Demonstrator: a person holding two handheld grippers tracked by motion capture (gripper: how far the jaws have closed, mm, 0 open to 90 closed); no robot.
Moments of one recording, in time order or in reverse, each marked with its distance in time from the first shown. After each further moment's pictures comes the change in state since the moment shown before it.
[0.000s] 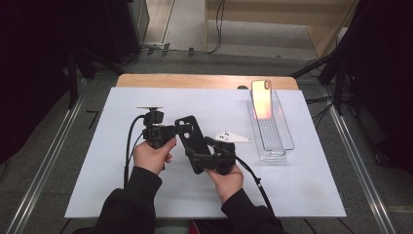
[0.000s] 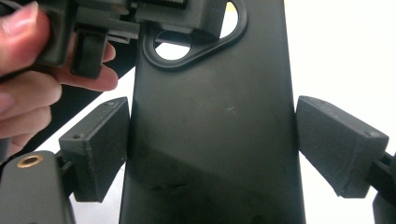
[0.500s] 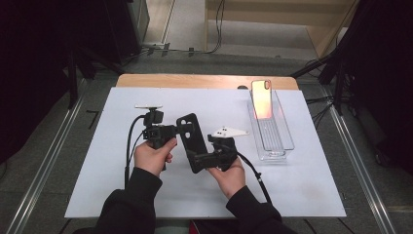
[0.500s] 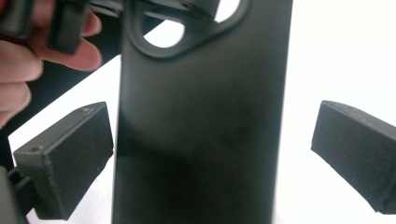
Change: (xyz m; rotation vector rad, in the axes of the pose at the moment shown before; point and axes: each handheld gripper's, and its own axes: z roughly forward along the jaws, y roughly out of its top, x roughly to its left) left arm -0.006 0.000 -0.004 -0.020 -0.049 0.011; right arm -0.009 0.014 0.000 0.109 0.031 -0.089
